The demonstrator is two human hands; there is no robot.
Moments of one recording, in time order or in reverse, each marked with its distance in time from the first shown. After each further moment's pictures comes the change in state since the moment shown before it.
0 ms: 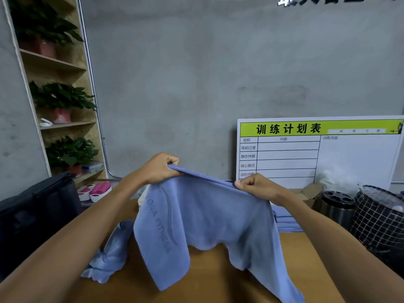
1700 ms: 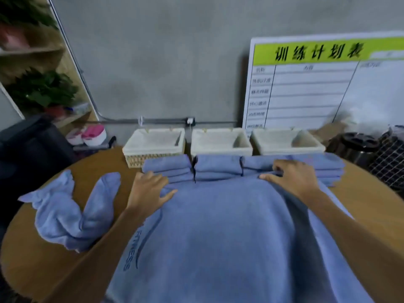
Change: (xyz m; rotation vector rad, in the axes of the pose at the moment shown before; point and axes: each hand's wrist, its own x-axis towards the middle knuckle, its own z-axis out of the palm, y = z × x) left_hand -0.080 -0.179 0.214 0.725 0.112 0.064; right_hand 0.032 0.209 0.036 -0.891 0.371 0.167
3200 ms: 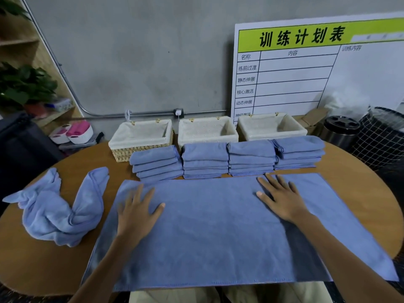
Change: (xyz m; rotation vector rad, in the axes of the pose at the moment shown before) left_hand -0.069 0.046 0.005 -0.194 -0.443 -0.521; right_hand -0.100 0.013 0.054 0.020 -0.481 0.132
